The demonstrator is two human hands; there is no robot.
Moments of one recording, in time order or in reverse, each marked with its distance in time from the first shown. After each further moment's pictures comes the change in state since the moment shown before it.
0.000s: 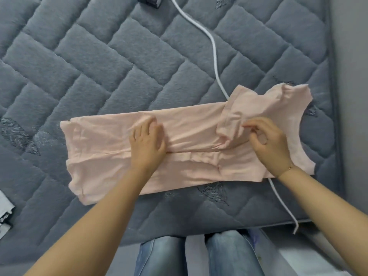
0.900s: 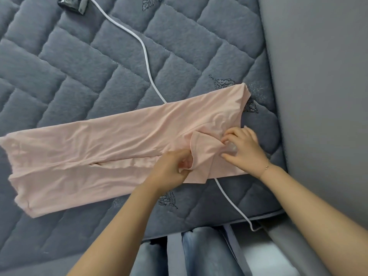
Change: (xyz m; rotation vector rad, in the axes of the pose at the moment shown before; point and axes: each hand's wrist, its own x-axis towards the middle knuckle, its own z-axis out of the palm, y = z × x) left_hand -0.023 0.206 0.064 -0.425 -0.497 0.230; right_hand -0.024 0.143 -0.079 -0.245 -0.364 0.010
